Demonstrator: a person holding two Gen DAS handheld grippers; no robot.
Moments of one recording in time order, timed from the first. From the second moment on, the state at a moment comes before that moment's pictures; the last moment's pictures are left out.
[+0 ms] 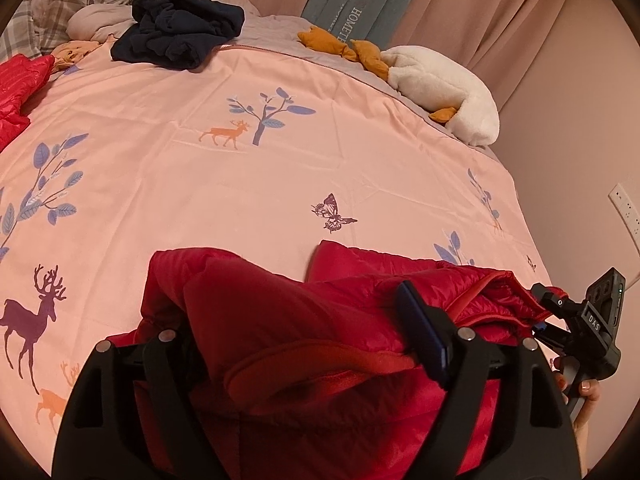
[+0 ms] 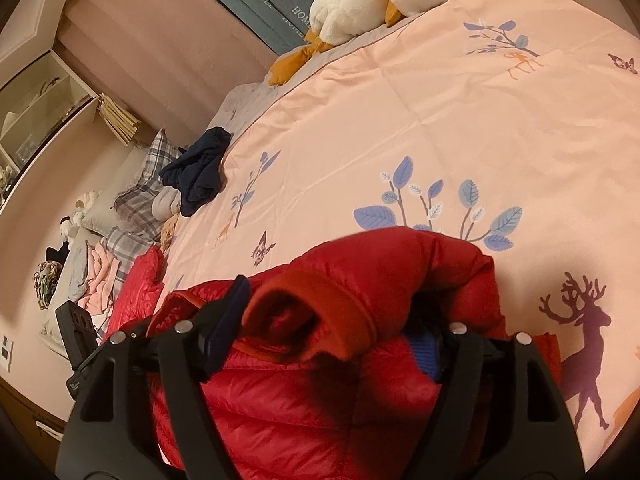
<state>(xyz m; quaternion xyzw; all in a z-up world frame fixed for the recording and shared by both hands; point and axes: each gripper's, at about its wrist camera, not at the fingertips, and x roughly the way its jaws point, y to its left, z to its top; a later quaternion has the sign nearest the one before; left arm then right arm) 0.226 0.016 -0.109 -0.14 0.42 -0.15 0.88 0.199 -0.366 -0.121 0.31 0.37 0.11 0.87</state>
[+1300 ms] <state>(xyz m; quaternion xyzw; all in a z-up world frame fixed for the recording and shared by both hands) 0.231 0.012 -0.122 -0.13 0.43 -0.14 0.88 0.200 -0.367 -0.126 0.31 0.37 0.10 0.87</state>
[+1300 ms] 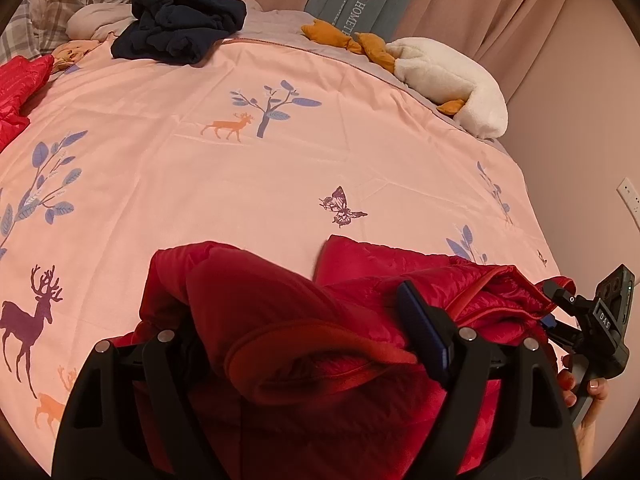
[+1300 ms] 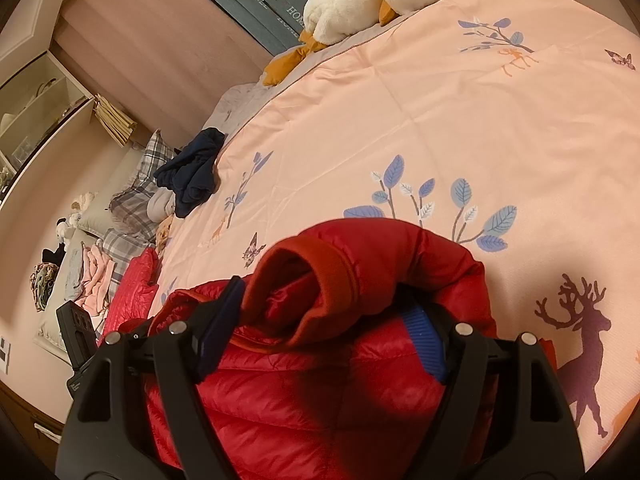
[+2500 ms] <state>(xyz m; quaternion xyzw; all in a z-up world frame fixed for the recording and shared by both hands) 0.233 0.012 -0.127 -0.13 0.43 -0.14 0.88 0.202 -0.366 -0.128 0.31 0.37 0.10 0.87</state>
